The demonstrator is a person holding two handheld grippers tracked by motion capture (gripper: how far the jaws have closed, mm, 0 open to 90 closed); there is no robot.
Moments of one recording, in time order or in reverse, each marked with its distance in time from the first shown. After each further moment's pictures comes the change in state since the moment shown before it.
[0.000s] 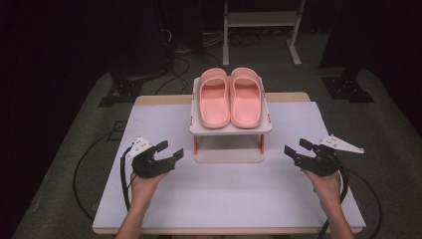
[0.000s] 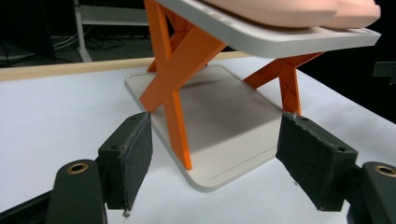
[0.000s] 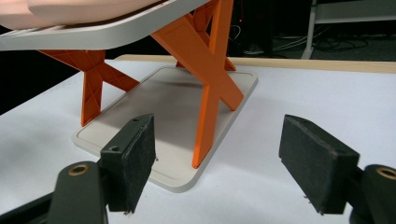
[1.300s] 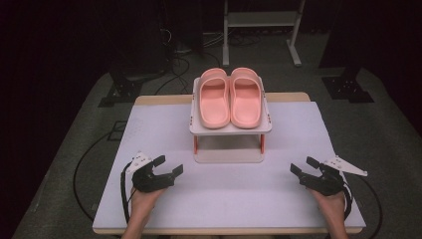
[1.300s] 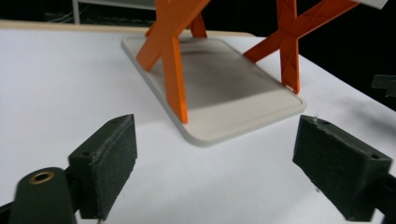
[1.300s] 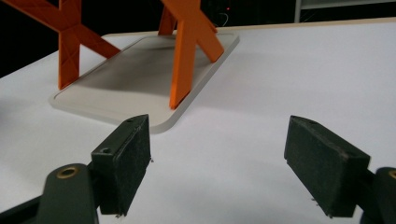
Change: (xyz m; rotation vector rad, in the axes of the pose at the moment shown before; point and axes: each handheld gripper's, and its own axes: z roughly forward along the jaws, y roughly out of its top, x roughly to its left) left arm -0.001 -0.046 -0.007 0.032 -0.017 -0.066; right arm -0.015 -0.060 -0.016 0.014 -0.047 0.015
